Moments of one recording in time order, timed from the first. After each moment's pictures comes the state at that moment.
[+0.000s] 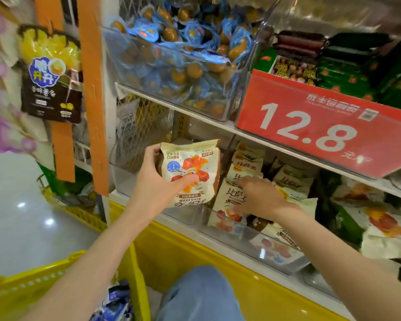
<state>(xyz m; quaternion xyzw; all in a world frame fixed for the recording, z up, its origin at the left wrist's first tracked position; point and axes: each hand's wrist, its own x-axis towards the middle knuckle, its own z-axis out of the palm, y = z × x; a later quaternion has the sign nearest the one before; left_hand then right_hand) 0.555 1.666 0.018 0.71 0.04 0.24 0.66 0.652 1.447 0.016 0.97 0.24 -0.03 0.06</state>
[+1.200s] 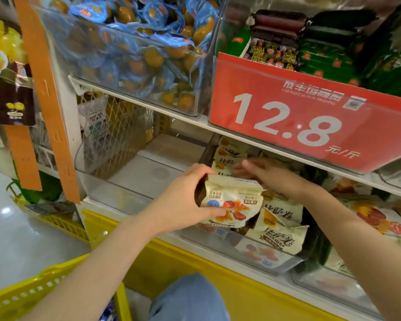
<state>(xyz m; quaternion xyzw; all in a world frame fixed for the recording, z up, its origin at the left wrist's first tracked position) 0.589 1.607 0.016 0.84 -0.18 0.06 0.51 0.670 1.400 0.061 0.90 0.17 -0.17 -0.36</state>
